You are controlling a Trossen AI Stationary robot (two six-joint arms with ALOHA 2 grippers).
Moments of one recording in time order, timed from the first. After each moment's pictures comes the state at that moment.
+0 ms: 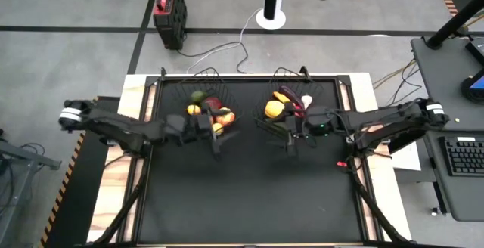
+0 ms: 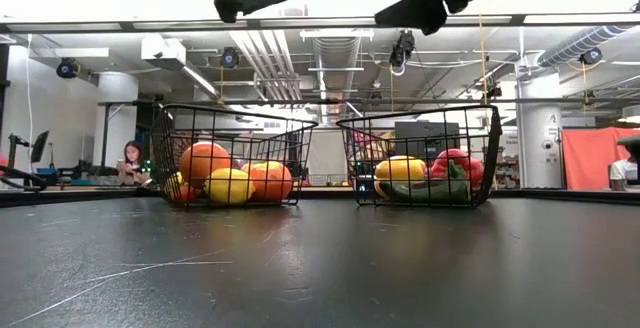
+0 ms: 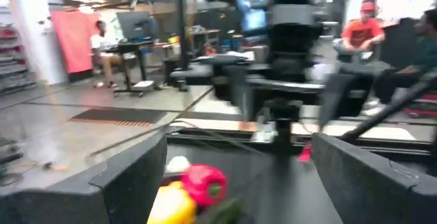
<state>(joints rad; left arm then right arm) -0.14 1.27 0.66 0.66 -0.40 0.07 0.03 1.16 0.77 0.11 0.03 -0.09</state>
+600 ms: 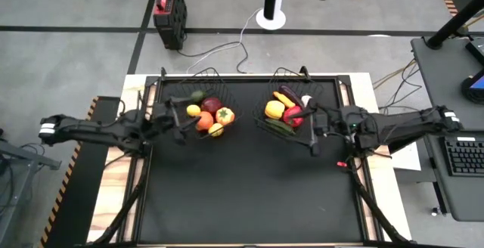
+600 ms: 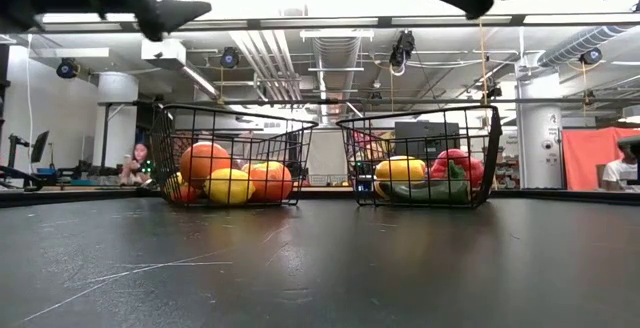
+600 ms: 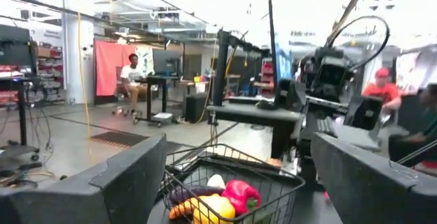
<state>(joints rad) 0.01 0.64 0.29 0.60 -0.35 0.01 0.01 0.80 0.54 0.20 0.02 -0.15</state>
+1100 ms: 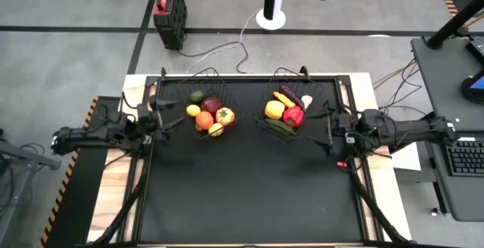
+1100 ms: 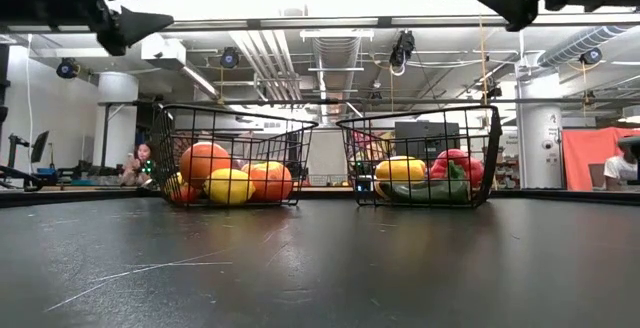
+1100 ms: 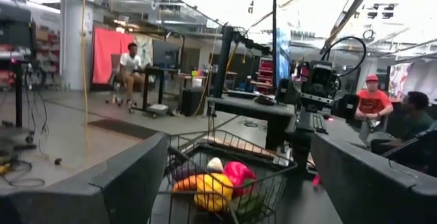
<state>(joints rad) 0.01 0.16 0.21 0.18 -0.35 -0.06 0.01 0.36 0.33 0.19 0.02 -0.09</state>
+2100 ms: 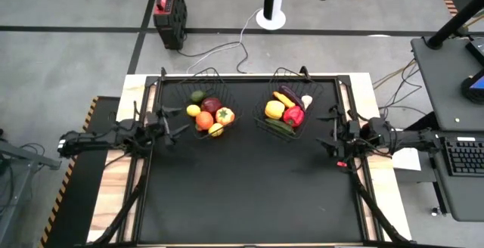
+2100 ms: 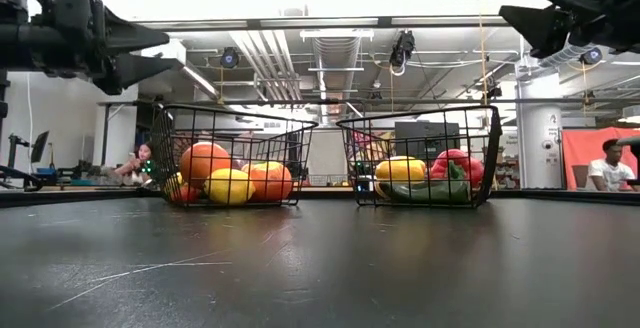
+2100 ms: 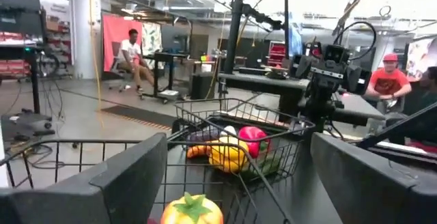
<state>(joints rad) 0.01 0.00 0.01 0.15 -0.38 -0.05 0.01 0.01 0.01 0.31 0.04 -0.15</state>
